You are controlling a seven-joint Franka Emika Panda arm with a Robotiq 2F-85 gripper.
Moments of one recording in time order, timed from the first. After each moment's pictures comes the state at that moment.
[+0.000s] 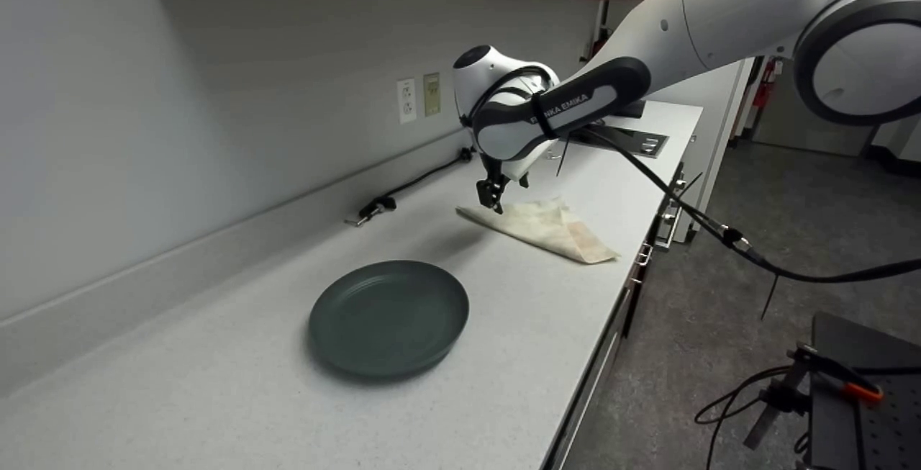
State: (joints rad) arm 0.05 1.01 -0.14 -1.04 -0.36 2.00 0.26
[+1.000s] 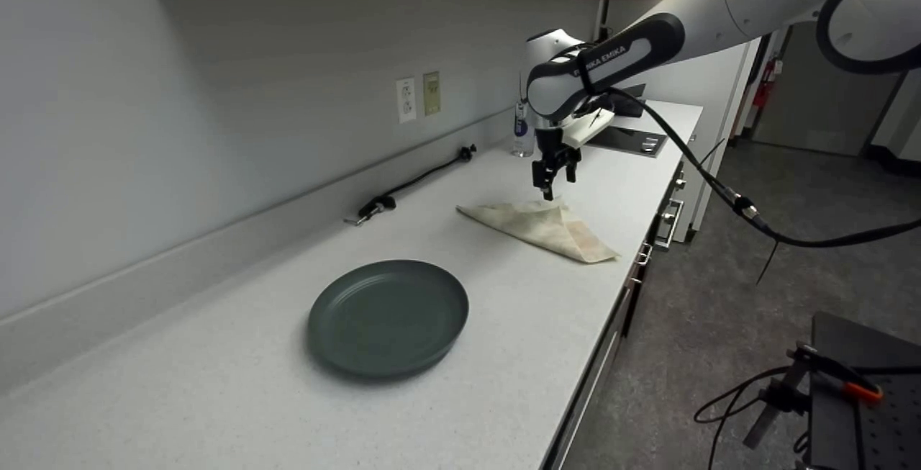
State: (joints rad) arm -0.18 0.90 -0.11 -1.17 -0.15 1.96 -0.05
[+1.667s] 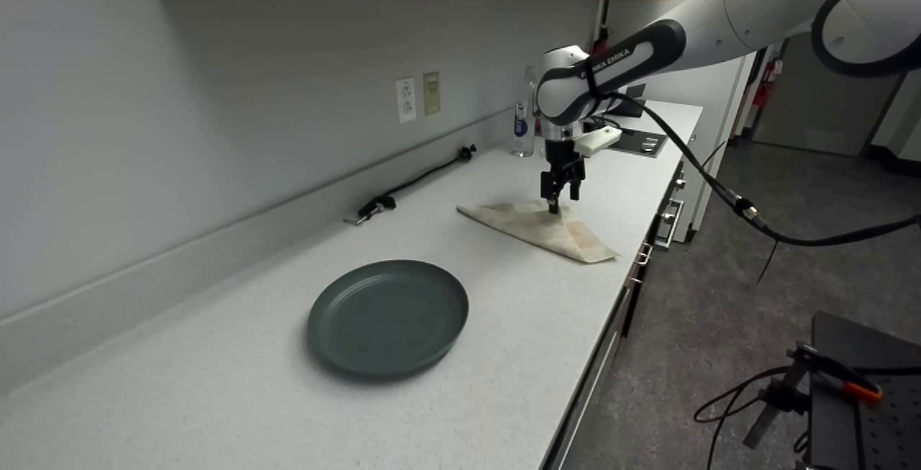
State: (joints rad) arm -0.26 0.93 -0.05 -1.19 -0.04 1.96 -0.19
